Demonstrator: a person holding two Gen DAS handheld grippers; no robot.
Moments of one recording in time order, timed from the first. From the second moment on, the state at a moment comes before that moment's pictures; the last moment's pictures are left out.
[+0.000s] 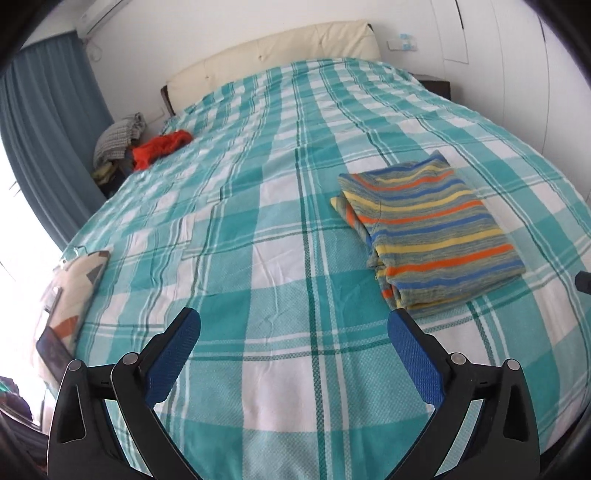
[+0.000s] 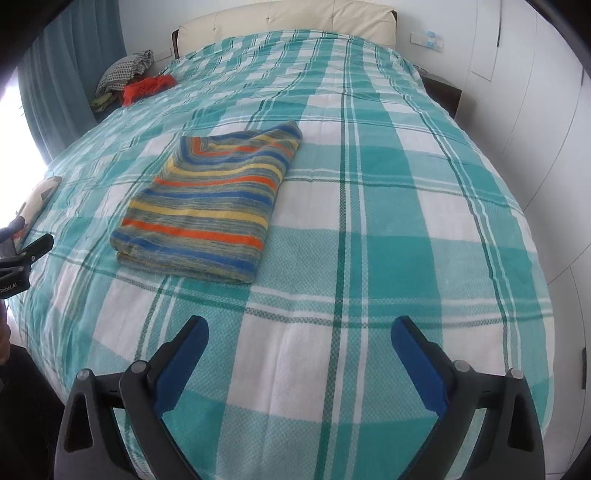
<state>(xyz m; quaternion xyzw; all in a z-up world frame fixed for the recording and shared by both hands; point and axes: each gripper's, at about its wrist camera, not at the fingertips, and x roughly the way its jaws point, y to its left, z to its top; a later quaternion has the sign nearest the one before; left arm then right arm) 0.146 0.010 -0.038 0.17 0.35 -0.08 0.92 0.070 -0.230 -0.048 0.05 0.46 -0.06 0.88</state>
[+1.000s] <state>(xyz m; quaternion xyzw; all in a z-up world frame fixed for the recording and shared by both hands) 0.111 -0.001 0.034 0.10 0.39 -0.07 0.91 0.046 -0.155 0.075 0.05 0.41 -0.10 0.90</state>
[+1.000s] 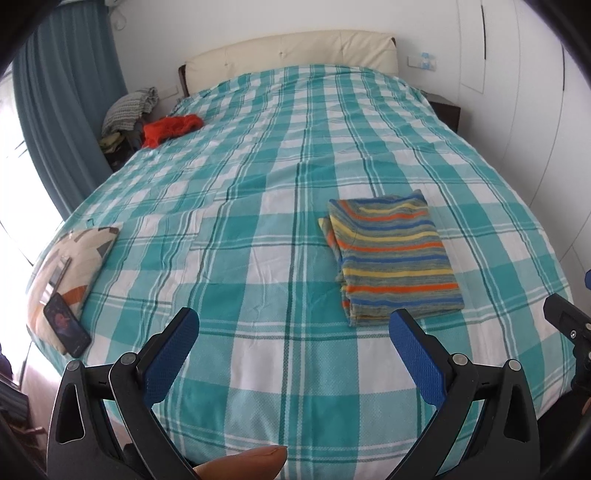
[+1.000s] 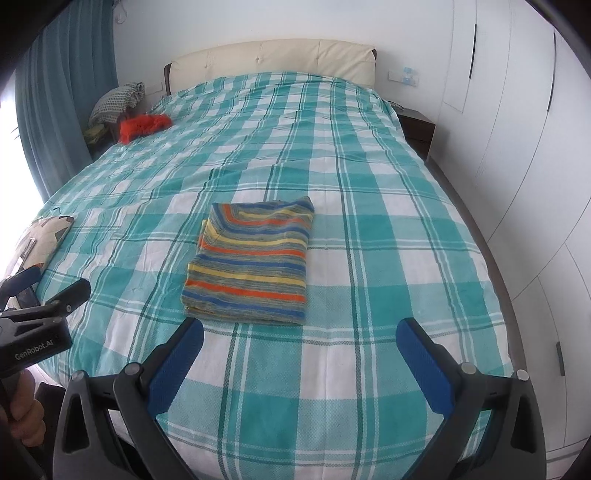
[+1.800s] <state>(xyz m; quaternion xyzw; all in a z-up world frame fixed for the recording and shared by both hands) 0.104 -0.013 0.044 0.06 0.39 -0.14 0.91 0.056 -0.149 0.063 0.00 0.44 -0.12 0.89</state>
